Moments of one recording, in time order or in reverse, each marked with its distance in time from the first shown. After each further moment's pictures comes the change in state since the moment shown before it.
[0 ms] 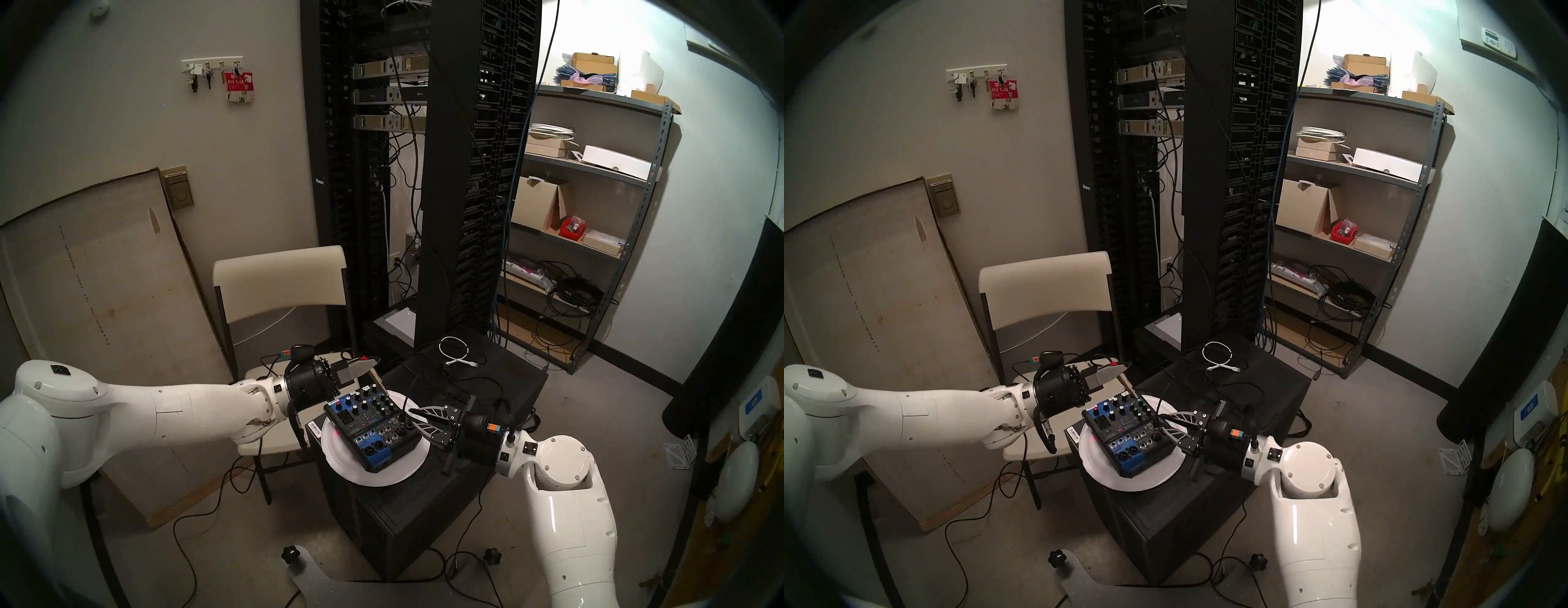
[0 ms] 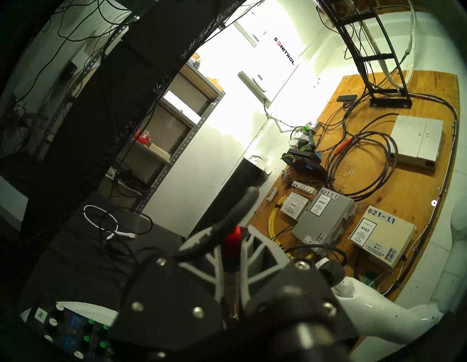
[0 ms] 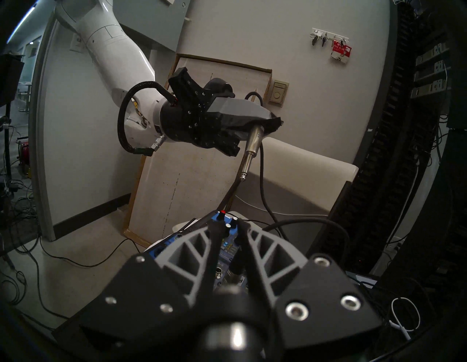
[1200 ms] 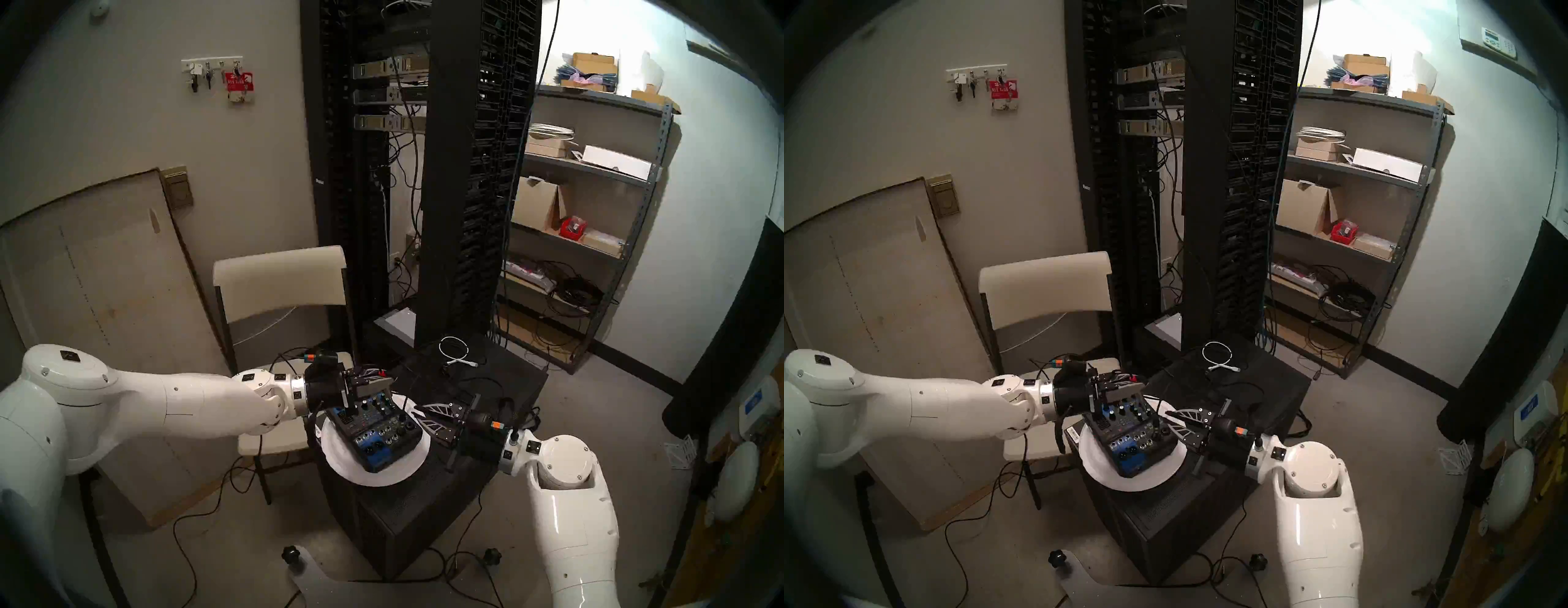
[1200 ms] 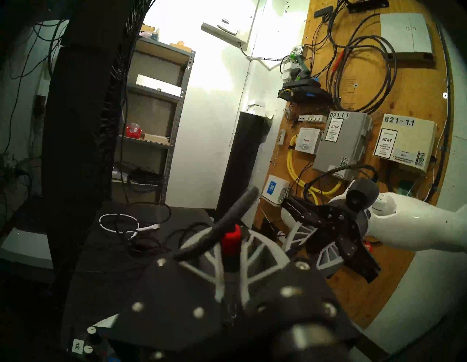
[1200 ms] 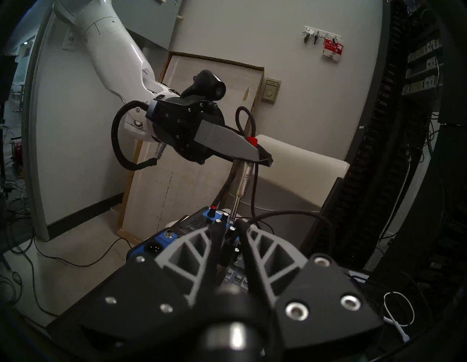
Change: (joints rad) left arm -0.059 -0.041 0.076 -0.028 0.365 -0.219 0.256; right arm 0.005 -0.002 0.018 0.006 -0.004 0.001 -0.015
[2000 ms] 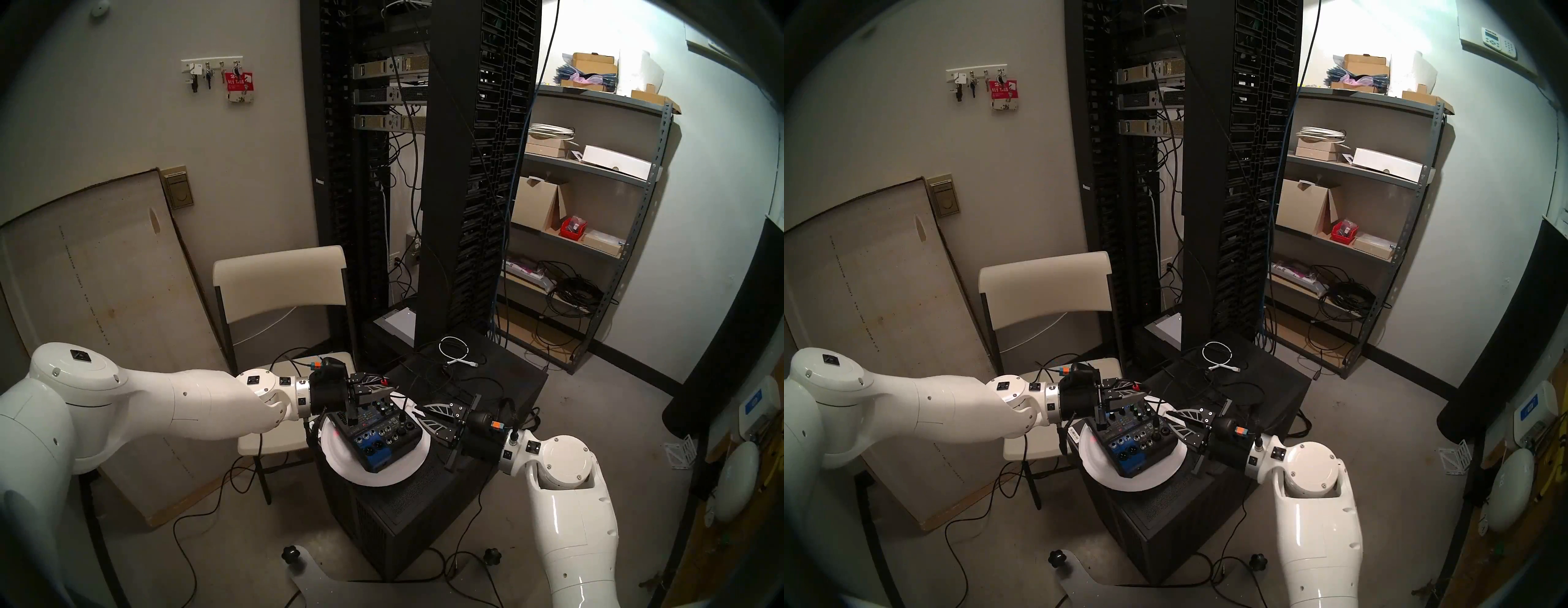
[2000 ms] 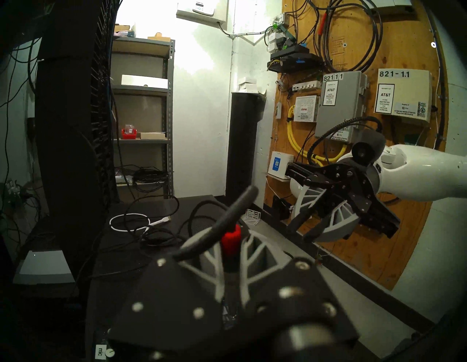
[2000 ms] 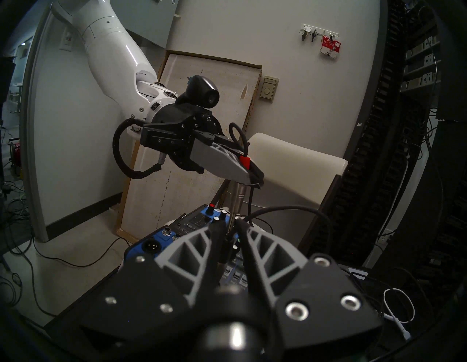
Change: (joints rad) left arm -0.004 -0.043 0.021 0.070 0.163 -0.078 0.060; right arm 0.003 -0.001 0.002 0.010 -0.002 0.003 -0.006
